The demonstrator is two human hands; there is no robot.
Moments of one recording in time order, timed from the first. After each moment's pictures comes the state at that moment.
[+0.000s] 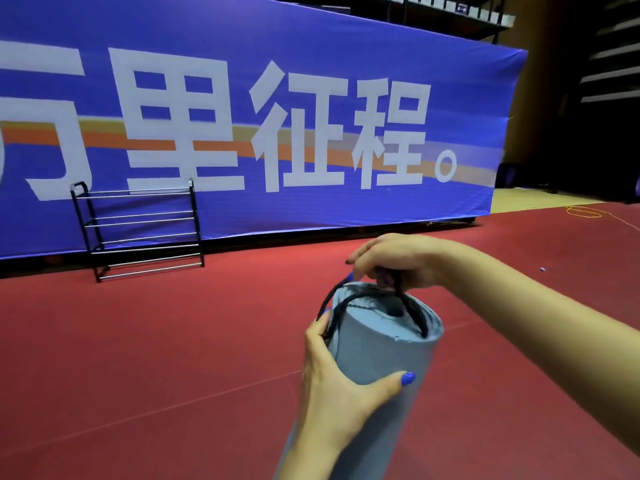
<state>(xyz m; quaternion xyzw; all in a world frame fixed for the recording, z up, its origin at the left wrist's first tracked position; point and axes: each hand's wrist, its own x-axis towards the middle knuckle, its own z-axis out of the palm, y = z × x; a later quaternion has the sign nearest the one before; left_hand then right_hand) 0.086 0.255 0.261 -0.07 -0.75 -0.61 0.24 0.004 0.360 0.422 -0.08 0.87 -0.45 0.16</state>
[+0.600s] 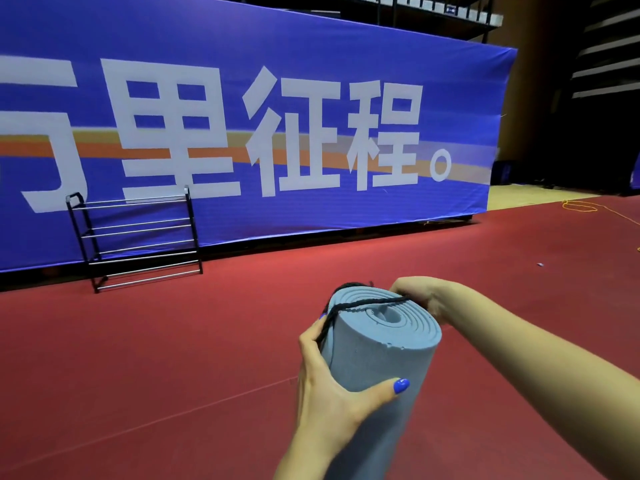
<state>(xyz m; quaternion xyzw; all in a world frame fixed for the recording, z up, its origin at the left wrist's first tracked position) 0.089 0.250 0.262 -0.10 -0.73 -0.64 0.22 -0.052 0.414 0.343 0.10 0.80 -0.53 0.26</state>
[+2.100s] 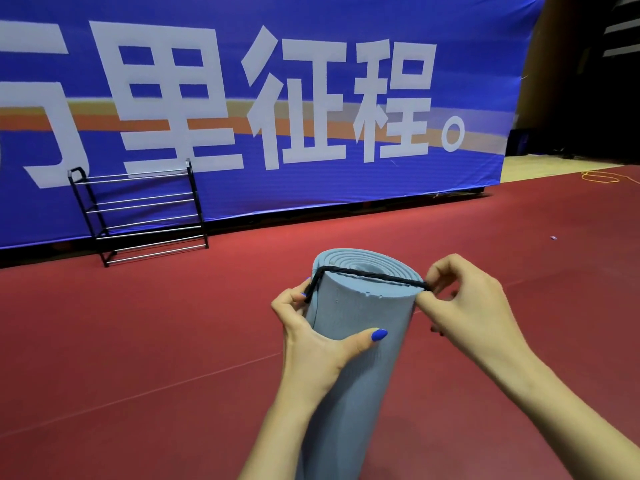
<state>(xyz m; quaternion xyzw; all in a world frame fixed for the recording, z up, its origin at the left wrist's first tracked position) 0.061 0.250 0.261 -0.07 -0.72 -0.63 0.27 0.055 0.432 0.319 -0.10 0.86 -0.40 -0.30</state>
